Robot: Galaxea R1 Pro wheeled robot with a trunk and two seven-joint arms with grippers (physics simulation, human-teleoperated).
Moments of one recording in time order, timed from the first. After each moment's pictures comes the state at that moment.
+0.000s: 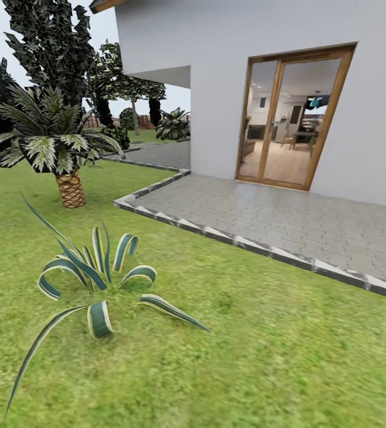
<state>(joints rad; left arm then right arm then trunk) 0.01 0.07 0.00 -0.02 0.00 0.01 -0.01 -0.06 -0.08 0.01 0.07 0.00 0.00 -0.01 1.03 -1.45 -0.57</state>
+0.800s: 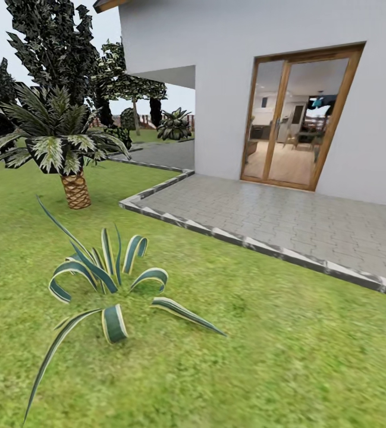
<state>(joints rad) 0.01 0.07 0.00 -0.02 0.00 0.01 -0.01 -0.06 -0.08 0.01 0.08 0.00 0.00 -0.01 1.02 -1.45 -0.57</state>
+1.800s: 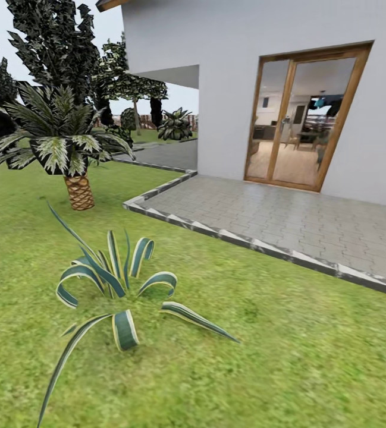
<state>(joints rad) 0.01 0.09 0.00 -0.03 0.00 0.01 -0.01 -0.06 -0.09 0.02 0.08 0.00 0.00 -0.01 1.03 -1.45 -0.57</state>
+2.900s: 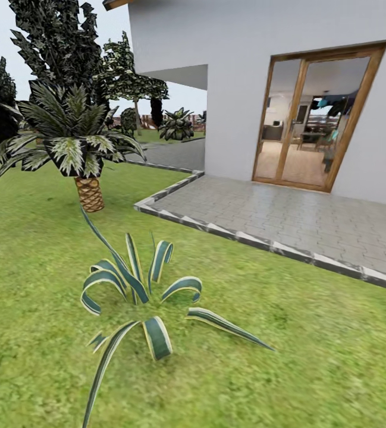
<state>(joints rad) 0.01 0.09 0.00 -0.03 0.00 0.01 -0.01 -0.06 -0.09 0.01 0.08 -0.01 0.00 -0.01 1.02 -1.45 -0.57</state>
